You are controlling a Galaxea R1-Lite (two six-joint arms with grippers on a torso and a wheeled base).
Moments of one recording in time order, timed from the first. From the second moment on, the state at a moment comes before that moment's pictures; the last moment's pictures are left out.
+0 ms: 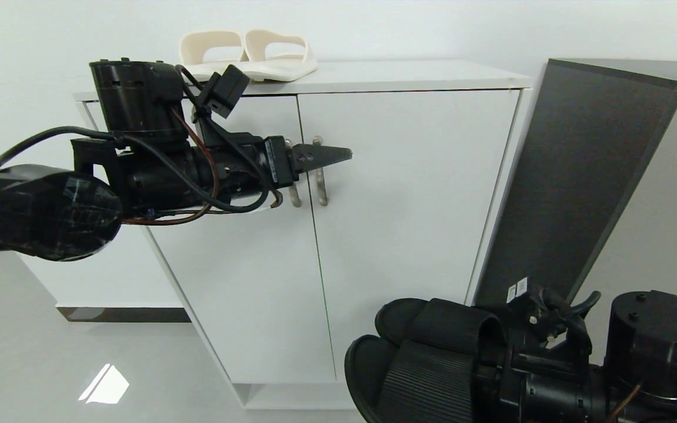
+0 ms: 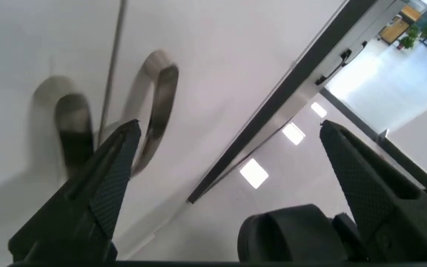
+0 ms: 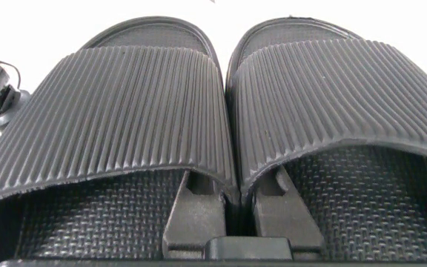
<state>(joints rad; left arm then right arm) -0.37 1.70 -1.22 -0.41 -0.51 -0.29 0.75 1.66 -0.32 -1.12 0.35 0.15</state>
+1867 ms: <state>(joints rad) -0.40 1.40 -0.92 -0.42 -0.49 -0.35 0.77 1.60 -0.21 -1.22 0.57 0.07</state>
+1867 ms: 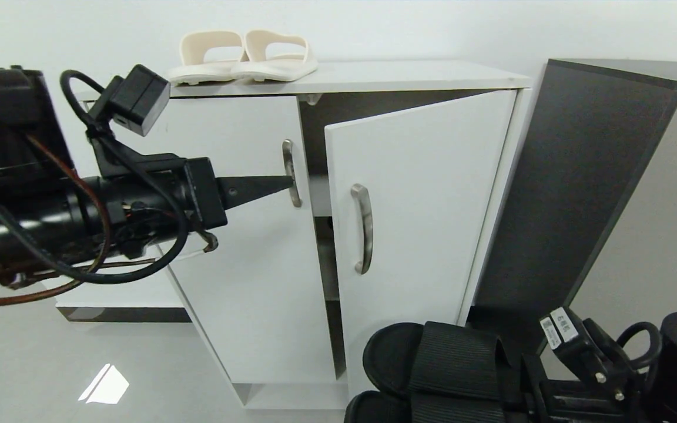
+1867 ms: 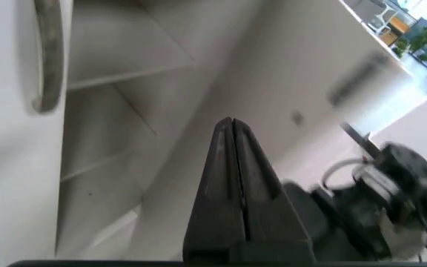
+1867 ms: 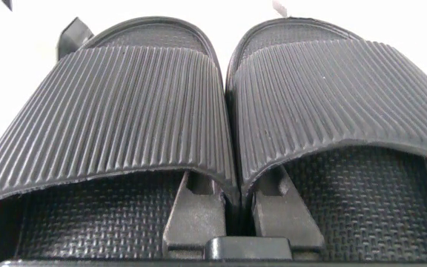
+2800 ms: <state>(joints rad) -0.61 1.54 -0.83 -0.61 -0.49 -0.35 0.84 1.58 -0.17 -1.20 0.58 0.06</state>
